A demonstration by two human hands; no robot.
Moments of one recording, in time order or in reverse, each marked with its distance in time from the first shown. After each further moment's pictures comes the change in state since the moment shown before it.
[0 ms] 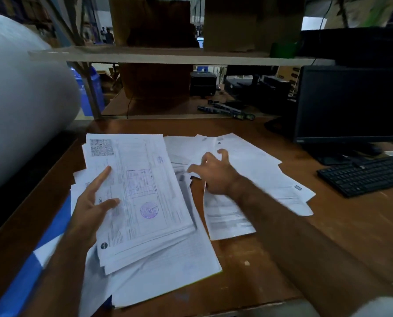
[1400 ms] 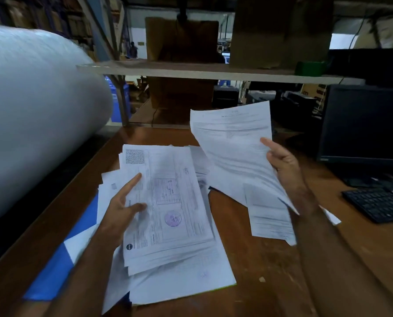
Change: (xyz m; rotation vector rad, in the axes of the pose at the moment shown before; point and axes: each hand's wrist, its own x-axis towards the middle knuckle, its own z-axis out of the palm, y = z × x) left_hand -0.010 0.003 0.006 -0.028 -0.033 -0.002; right_hand -0.048 0.066 -0.021 1.832 0.662 0.251
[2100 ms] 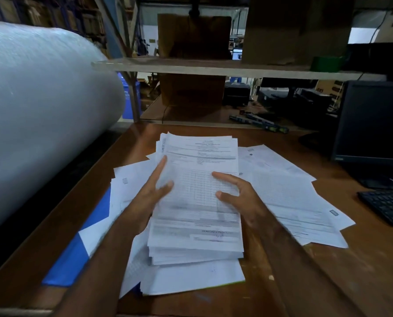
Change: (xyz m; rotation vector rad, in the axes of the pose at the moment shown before) left_hand -0.008 0.033 0.027 -0.077 -0.296 0.015; right_hand -0.052 0.070 0.073 -0.320 -0.317 0.100
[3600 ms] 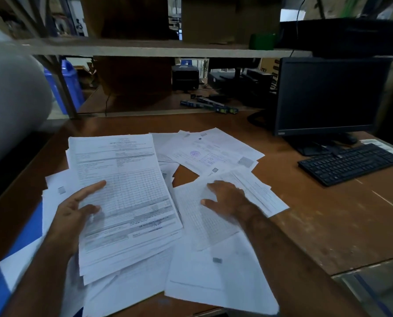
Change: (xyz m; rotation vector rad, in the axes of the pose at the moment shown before) left_hand 0.021 -0.059 -0.046 0.128 0.221 0.018; right_hand -0.027 0.052 -0.067 -1.050 -0.055 0.423
